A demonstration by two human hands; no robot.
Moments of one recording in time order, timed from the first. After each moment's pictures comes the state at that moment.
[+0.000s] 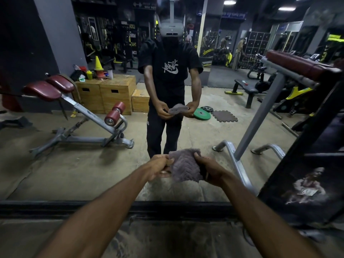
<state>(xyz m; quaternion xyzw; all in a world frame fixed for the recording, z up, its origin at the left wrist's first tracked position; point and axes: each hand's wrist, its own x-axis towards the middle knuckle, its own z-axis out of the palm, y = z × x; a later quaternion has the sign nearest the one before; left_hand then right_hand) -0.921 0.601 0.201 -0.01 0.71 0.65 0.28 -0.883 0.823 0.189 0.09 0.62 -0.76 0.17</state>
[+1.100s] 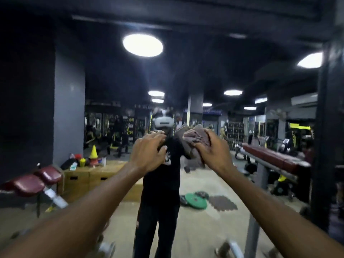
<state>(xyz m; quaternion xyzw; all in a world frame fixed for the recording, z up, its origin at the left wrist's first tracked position) -1.002 0.616 0.538 0.25 0.85 0.22 -0.41 -0.949 0.842 0.545 -0.10 0.83 -0.30 -0.46</state>
